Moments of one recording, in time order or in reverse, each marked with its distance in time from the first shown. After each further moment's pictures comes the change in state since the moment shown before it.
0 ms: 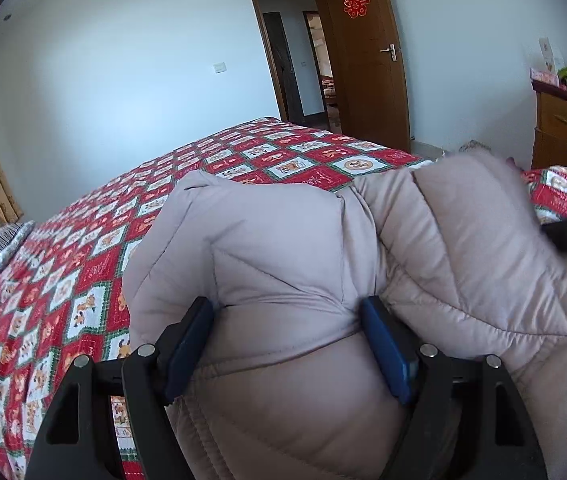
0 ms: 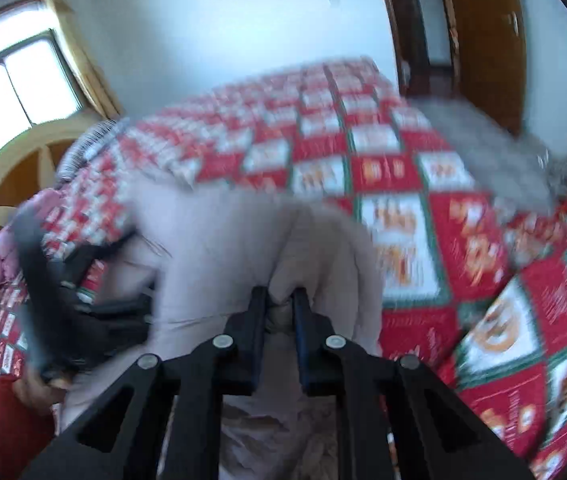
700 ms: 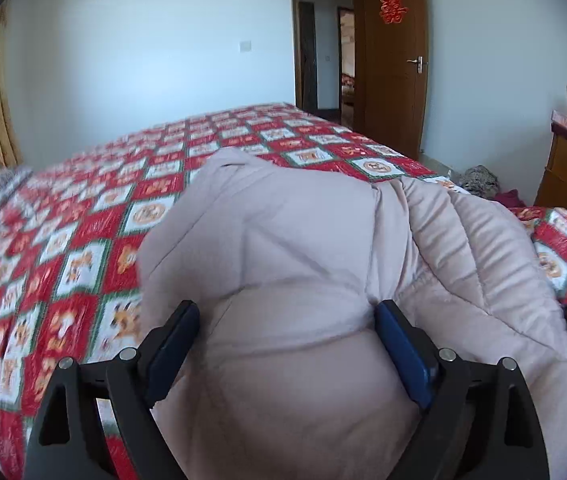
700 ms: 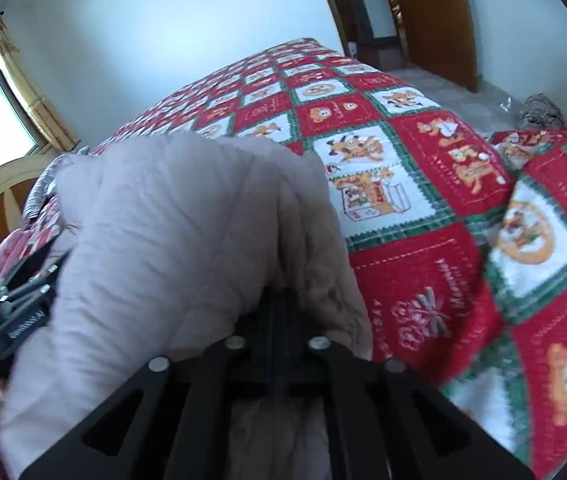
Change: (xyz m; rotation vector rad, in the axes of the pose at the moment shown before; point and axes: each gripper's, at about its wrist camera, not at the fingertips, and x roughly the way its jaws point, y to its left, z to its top) left arm -0.006 0.032 -0.001 -0.200 0.060 -0.056; right arm 0.001 -0.023 -0.032 0.184 -0.011 -0.018
